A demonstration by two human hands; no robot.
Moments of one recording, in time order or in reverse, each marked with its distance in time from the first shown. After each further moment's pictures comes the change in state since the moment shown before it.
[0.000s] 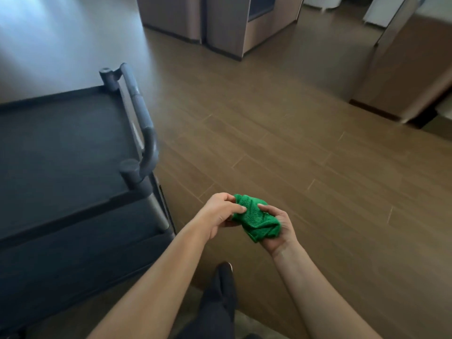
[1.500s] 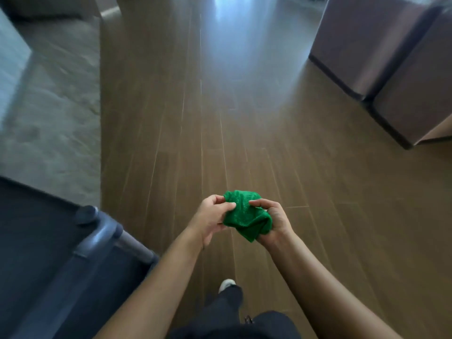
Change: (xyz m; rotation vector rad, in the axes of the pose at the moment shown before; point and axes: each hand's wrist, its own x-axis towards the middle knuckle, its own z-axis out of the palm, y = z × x) left_hand 0.468 0.410 -0.288 -0.619 0.704 0.154; right_hand 0.595 -0.282 0.489 -0.600 -0.356 0.525
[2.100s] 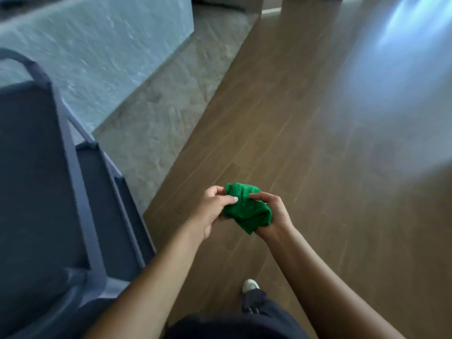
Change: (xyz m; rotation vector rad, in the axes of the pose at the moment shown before) left_hand 0.183 0.162 -0.091 -0.314 0.608 0.113; right_hand 0.239 -0.127 0.214 -0.431 -0.289 0.323
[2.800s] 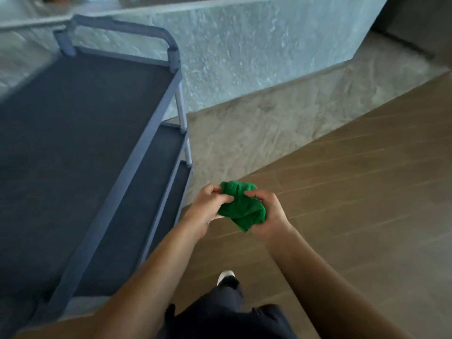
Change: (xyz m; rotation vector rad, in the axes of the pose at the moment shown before) left_hand 0.165 0.104 -0.107 -0.429 0.600 0.002; right_hand 0.227 -0.074 0.208 -0.549 -0.447 0.474
